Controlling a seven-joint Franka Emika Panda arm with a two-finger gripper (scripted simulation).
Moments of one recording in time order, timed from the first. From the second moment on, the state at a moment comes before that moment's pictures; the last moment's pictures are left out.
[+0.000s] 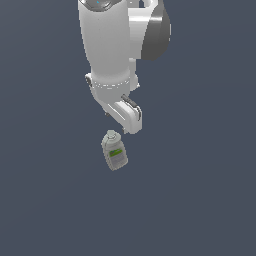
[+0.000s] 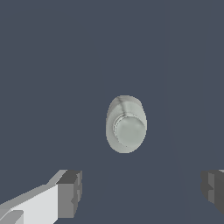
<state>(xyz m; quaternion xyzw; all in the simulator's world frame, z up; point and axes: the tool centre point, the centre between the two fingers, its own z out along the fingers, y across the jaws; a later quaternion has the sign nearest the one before) 0.022 -0.038 0.289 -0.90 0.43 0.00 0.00</state>
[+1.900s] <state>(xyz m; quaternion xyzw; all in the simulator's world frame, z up) 0.037 -0.056 0.232 -0.86 0.51 0.00 0.00</state>
